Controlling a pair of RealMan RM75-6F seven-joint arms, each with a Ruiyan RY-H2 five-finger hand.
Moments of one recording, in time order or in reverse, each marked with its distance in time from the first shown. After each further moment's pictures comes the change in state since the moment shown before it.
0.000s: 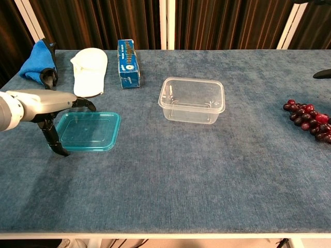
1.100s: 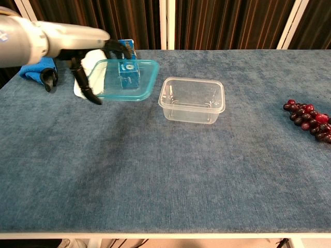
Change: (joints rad) left arm -0.185 0.137 -0.113 -0.105 0.071 -0.064 -0.037; right arm -0.122 0.045 0.031 -0.001 -0.047 0.112 0.097
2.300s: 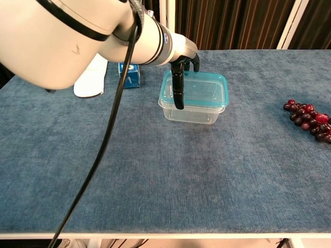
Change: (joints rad) left arm -0.553 -0.371 -0.120 0.379 -0.745 0.064 0.312; right arm -0.064 0.033 0.004 0.046 -0.033 0.009 0.106
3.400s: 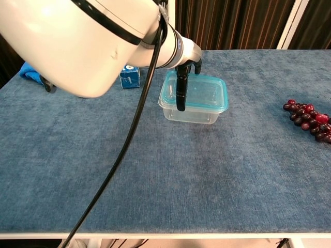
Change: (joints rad) left arm -0.010 -0.069 -0.069 0.080 -0.053 0.034 0.171; right arm -0.022 -0.001 0.005 0.020 -0.004 -0.005 0.033
